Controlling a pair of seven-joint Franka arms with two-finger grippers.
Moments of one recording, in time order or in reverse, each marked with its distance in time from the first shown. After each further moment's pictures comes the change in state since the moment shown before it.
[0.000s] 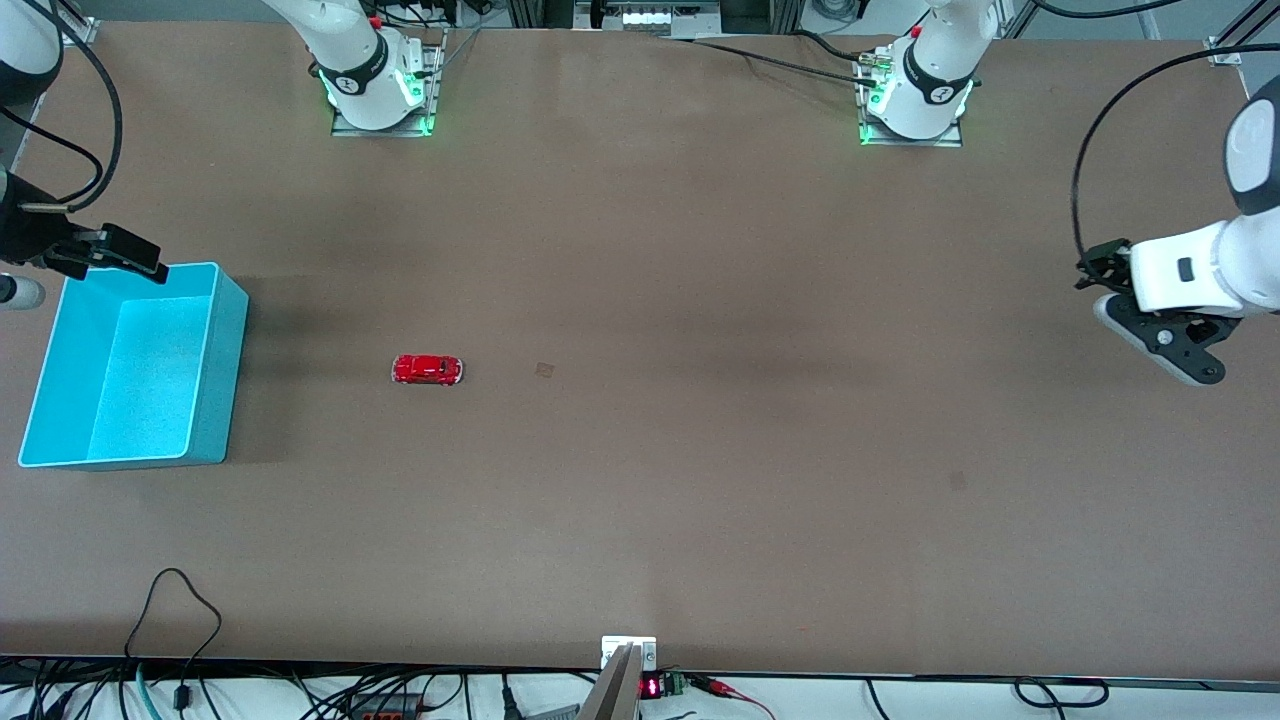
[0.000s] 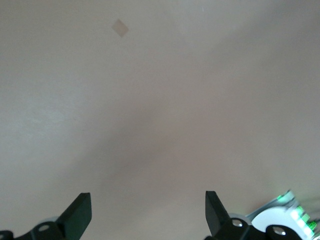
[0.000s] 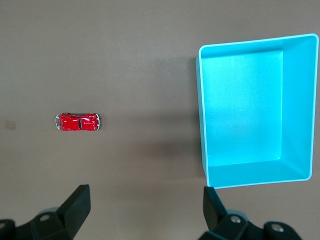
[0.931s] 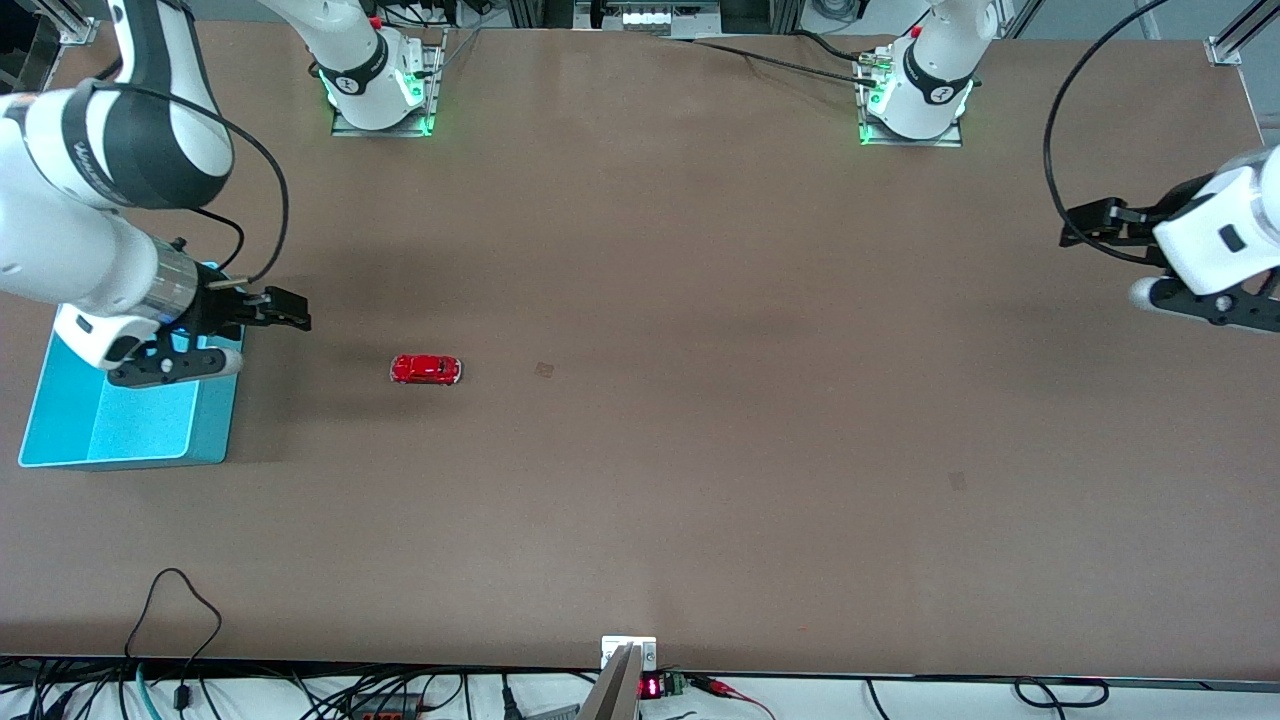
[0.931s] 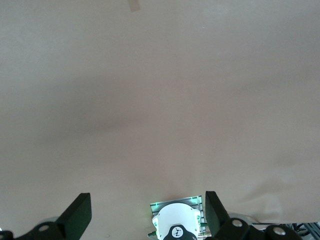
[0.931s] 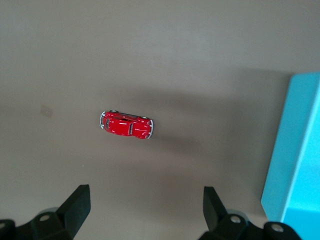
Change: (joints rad) left arm -0.055 0.037 0.012 0.284 -0.093 -0.341 -0.465; right arm 0.168 0.196 0.014 0.008 0.113 0.108 -0.079
